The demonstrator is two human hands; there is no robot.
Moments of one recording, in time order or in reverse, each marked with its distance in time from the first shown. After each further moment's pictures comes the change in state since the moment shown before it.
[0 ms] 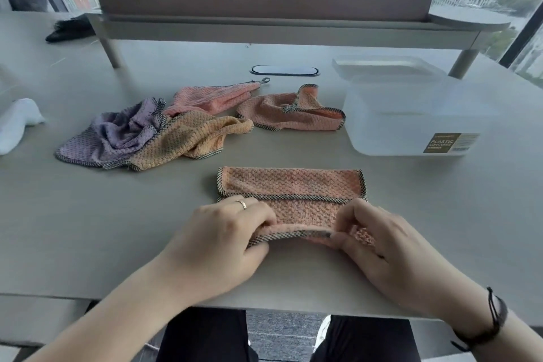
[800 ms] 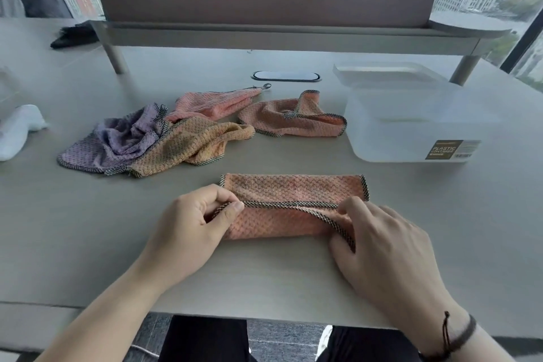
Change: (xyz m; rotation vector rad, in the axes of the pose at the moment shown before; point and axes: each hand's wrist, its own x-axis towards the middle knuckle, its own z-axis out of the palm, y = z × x) left_hand -0.003 -0.039 0.007 -0.389 0.234 -0.378; right_hand 0.011 -0.019 0.017 -0.532 0.208 0.233
